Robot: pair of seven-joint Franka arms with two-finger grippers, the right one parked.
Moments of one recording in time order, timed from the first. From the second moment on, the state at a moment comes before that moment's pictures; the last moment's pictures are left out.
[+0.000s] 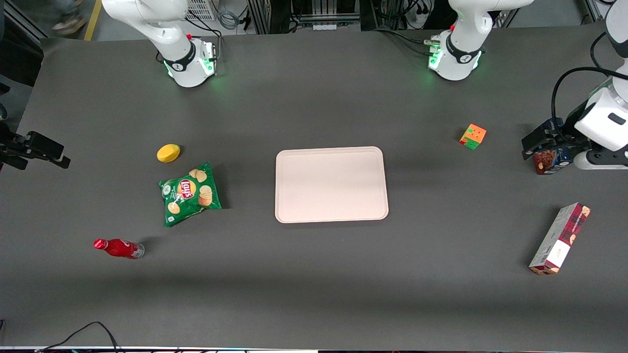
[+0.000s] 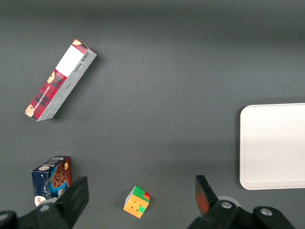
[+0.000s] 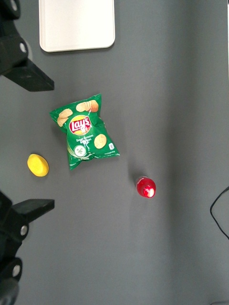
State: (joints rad) arm 0.04 -0.01 -0.10 -1.70 0.00 1.74 -0.06
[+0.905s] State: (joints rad) arm 0.04 0.02 -0.02 -1.70 0.03 1.73 0.06
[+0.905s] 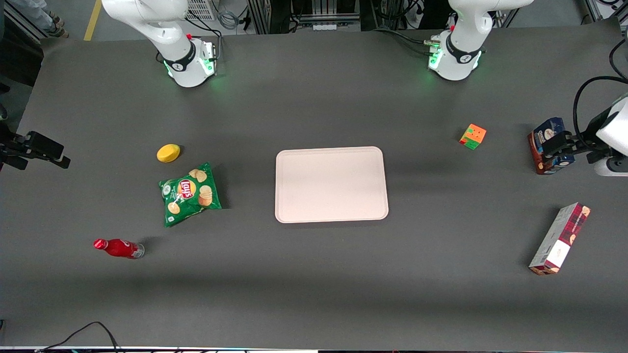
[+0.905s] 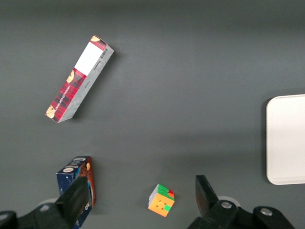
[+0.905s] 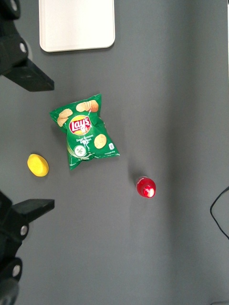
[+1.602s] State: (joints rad) arm 0.04 0.15 0.09 -1.68 0.11 1.84 0.58
